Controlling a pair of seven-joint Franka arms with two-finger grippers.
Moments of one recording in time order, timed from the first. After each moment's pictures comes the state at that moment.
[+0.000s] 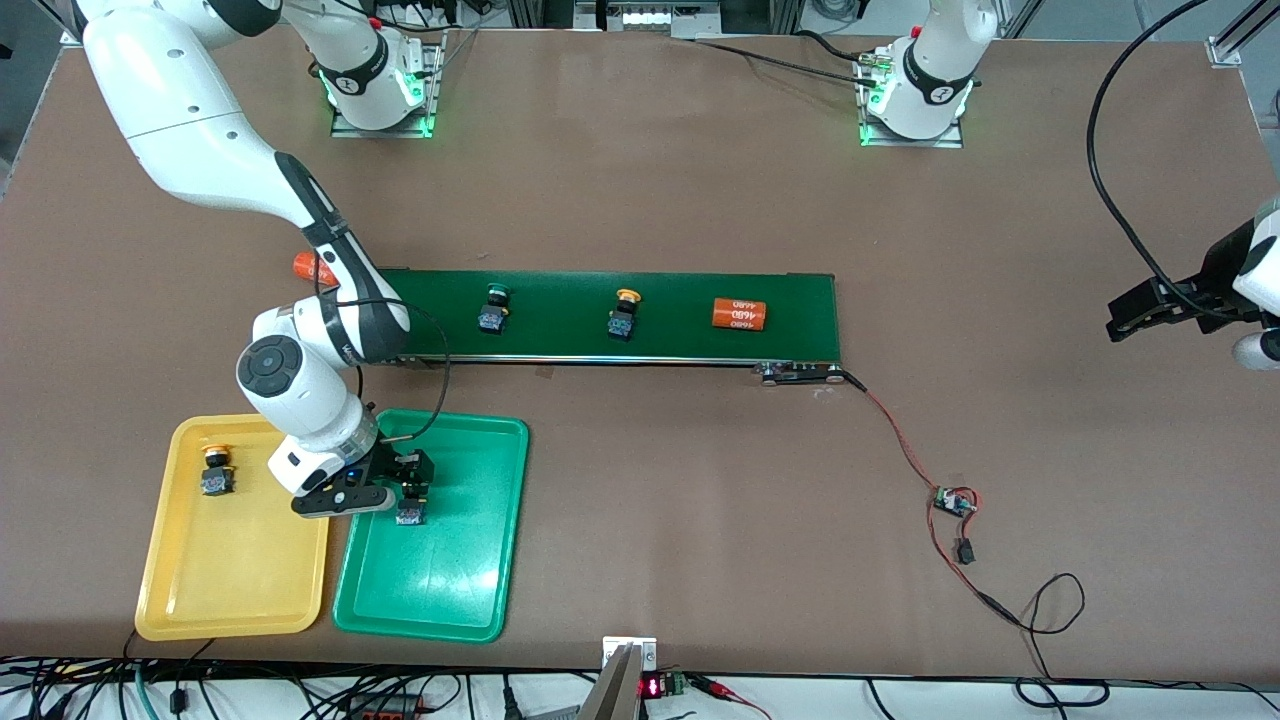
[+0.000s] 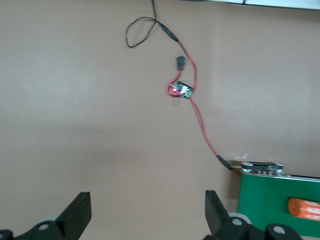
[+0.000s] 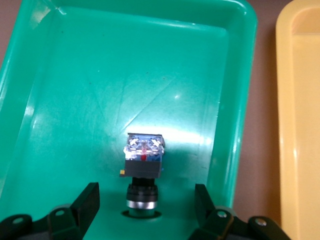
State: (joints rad) left arm 0.02 0.17 0.00 -1.45 0.01 1.67 -0.09; right arm 0.02 0.79 0.22 -1.54 -0.29 2.59 0.27
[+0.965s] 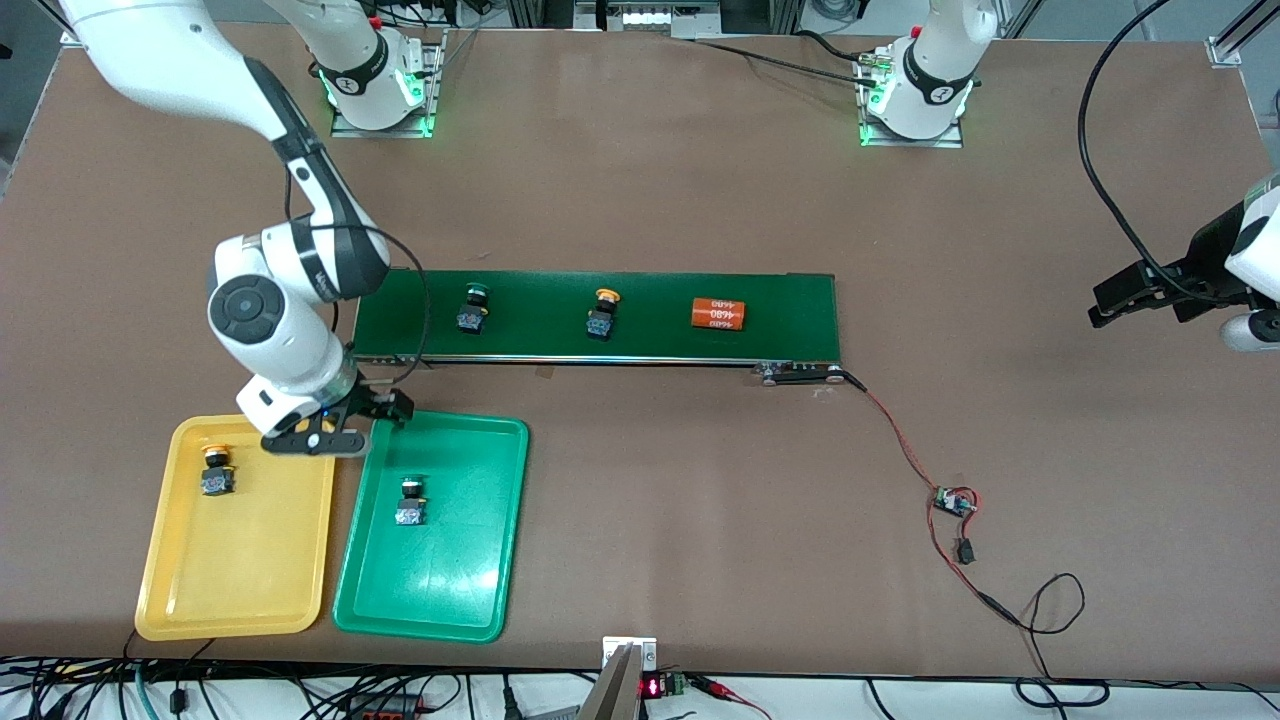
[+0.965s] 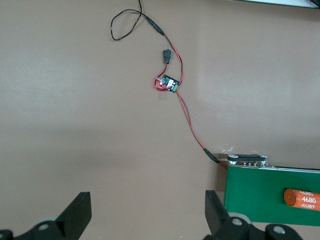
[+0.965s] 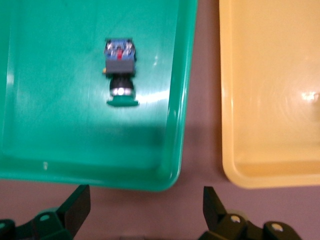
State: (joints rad) left arm 0.04 0.12 -0.02 -1.53 -0.02 1.70 -0.08; right arm 0.02 0.47 0.23 -1.84 -0.28 2.36 0.39
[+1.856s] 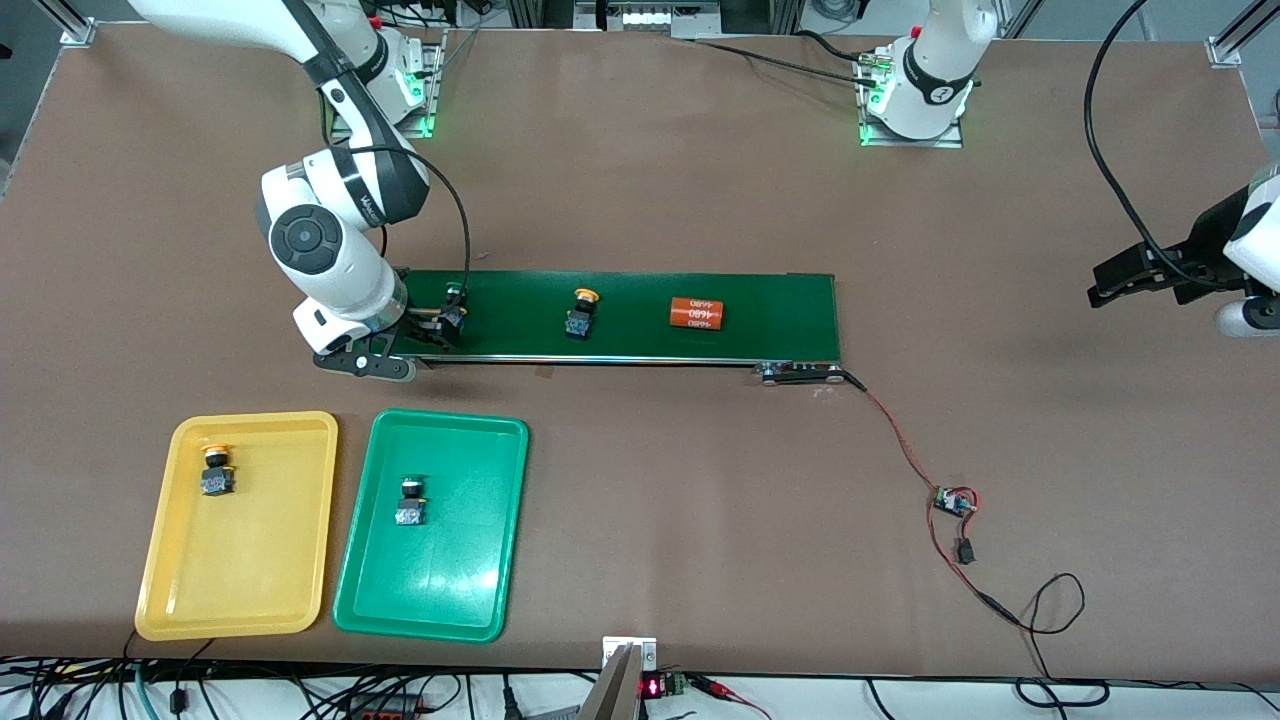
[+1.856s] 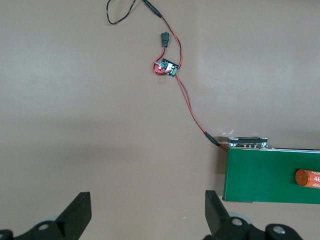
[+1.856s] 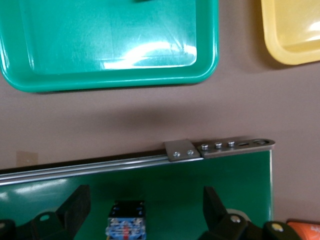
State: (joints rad) left arm 0.04 0.12 -0.02 -1.50 -0.02 1.60 -0.05; right arm 0.02 0.32 0.34 -2.05 -0.16 2.30 0.59
